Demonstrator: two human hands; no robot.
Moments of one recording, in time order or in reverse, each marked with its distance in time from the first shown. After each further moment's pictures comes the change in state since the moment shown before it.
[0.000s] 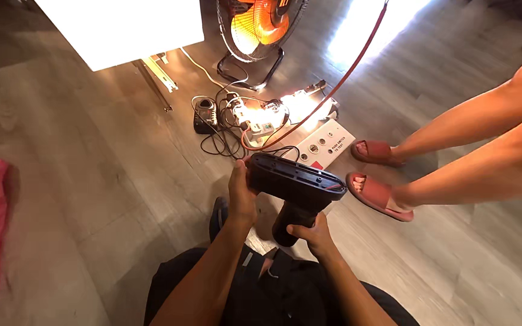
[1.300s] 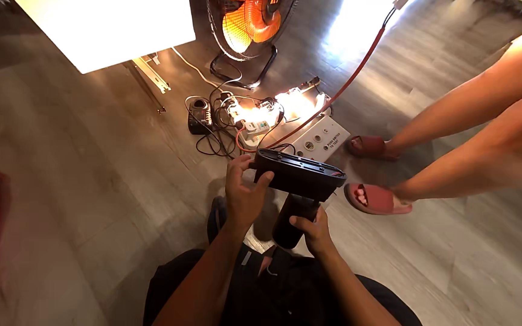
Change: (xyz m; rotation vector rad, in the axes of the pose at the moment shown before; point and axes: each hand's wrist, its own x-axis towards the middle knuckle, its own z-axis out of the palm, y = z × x) left_hand -0.002 -0.008 -0.009 0.610 -0.044 0.603; right_hand -0.002 -0.001 0.002 0.073 0.122 -0.003
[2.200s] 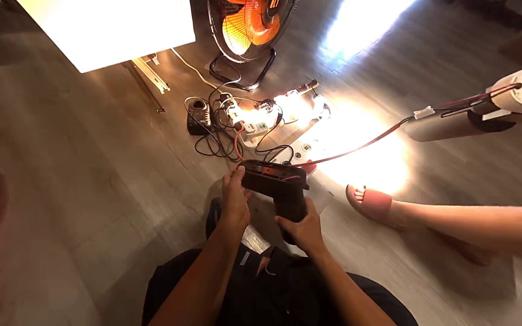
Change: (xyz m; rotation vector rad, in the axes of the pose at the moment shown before) left_hand 0.010 0.001 -0.002 -0.421 0.176 -0.918; right_hand 0.001 0.001 0.008 -0.596 0.066 0.014
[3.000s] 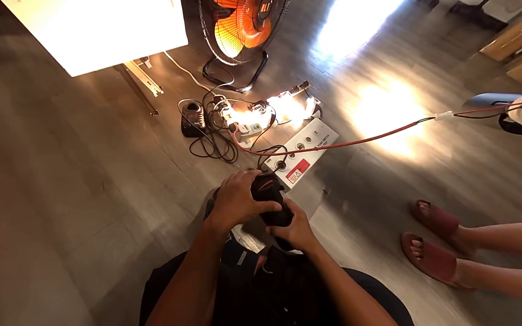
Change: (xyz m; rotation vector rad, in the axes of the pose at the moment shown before) left_hand -0.001 0.018 -0.017 1.419 -0.489 0.647; right_hand 0.003 0.014 -0.001 0.050 -0.275 -0.049
